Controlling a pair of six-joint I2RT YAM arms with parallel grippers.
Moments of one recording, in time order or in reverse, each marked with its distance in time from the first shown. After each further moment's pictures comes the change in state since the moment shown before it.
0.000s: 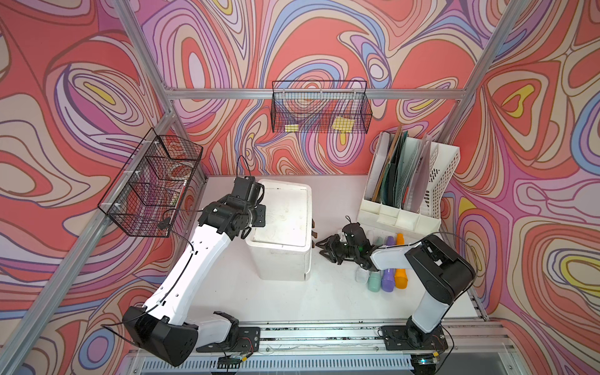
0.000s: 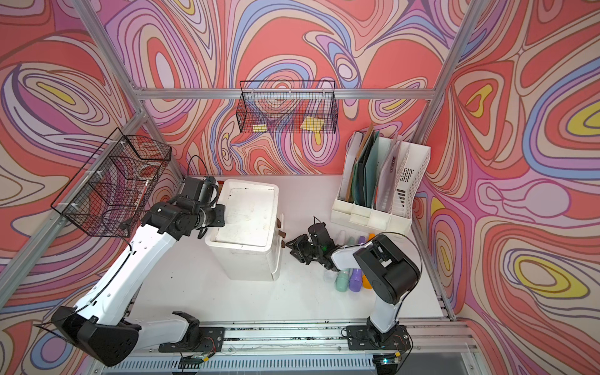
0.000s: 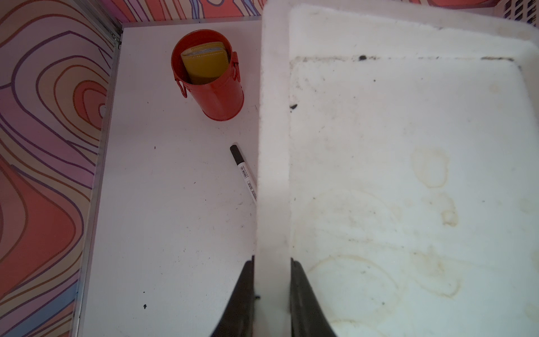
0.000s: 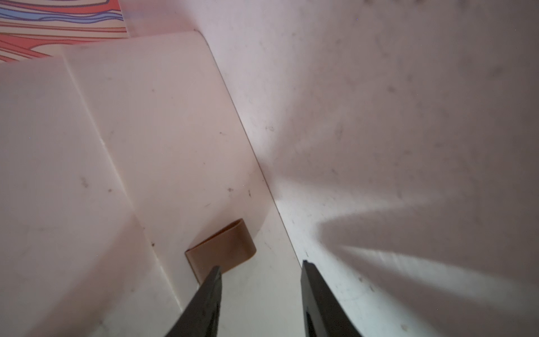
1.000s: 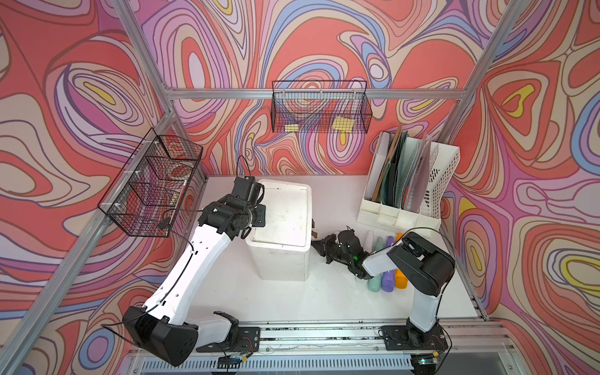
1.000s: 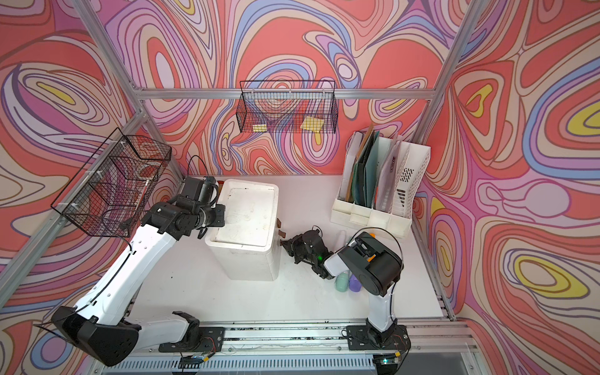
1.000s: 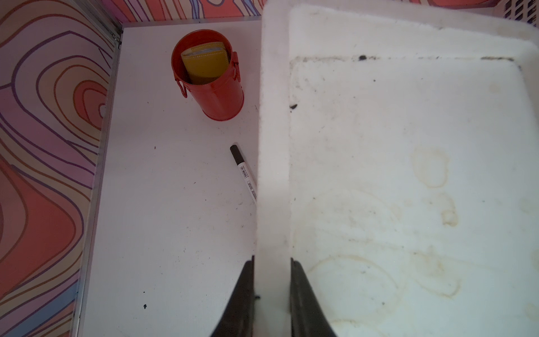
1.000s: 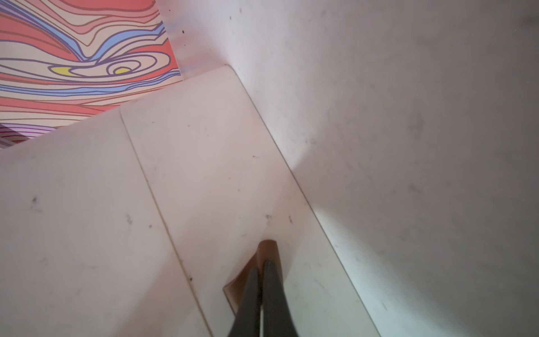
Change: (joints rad) left arm 0.000 0.000 0.000 0.000 0.000 0.000; right arm 0.087 0.113 -0.037 0.366 0.198 0.306
